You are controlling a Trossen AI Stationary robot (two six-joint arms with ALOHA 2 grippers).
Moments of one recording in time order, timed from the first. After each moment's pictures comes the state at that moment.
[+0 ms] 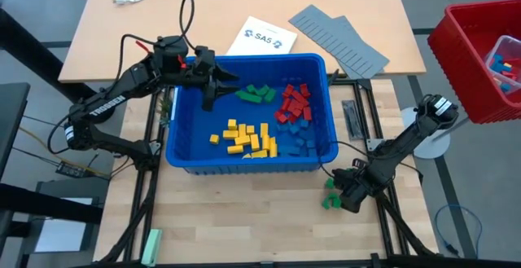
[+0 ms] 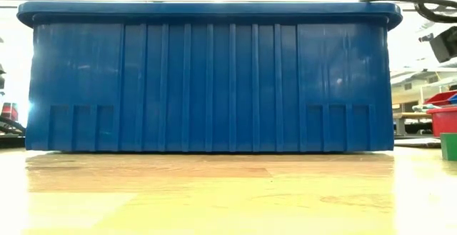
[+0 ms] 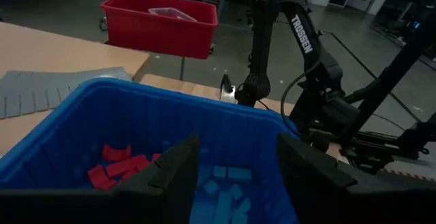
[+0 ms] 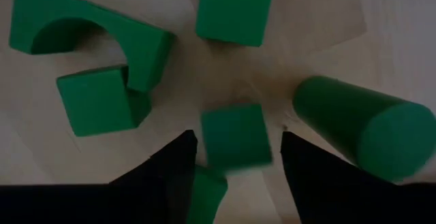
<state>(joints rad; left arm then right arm) 0.46 1.25 1.49 -0.50 0.41 -0.07 0.74 1.29 0.69 -0.91 0.09 1.13</state>
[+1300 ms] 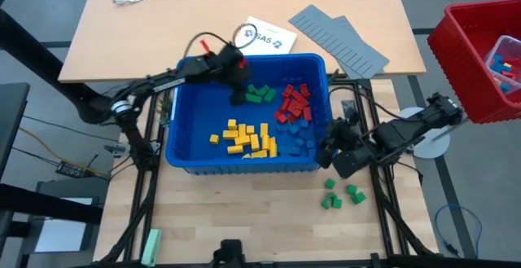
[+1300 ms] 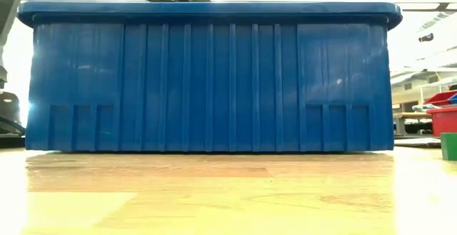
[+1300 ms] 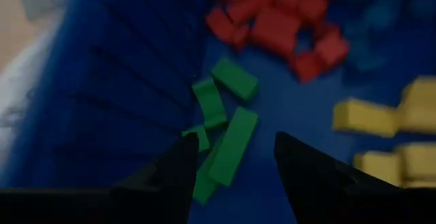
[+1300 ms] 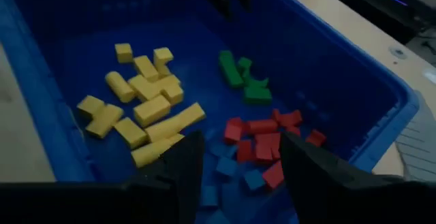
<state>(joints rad) 0.60 1.72 1.52 -0.65 0.06 0.49 0.48 1.26 1.33 -1.16 0.98 0.76</state>
